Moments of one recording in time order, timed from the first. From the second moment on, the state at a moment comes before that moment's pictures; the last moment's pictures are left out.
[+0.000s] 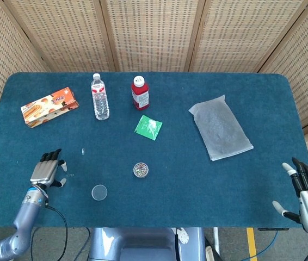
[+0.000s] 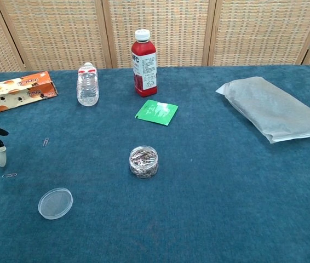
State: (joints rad) left arm -0.48 -1.42 -0.11 -1.58 0.80 1.01 0.52; right arm -0.02 -1.02 0.04 -1.80 -1.62 1.61 -0.05
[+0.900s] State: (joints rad) left arm -0.52 -1.47 -0.08 -1.55 0.75 1.04 0.55; right arm -0.02 -1.01 0.04 -1.80 -1.61 1.60 -0.03
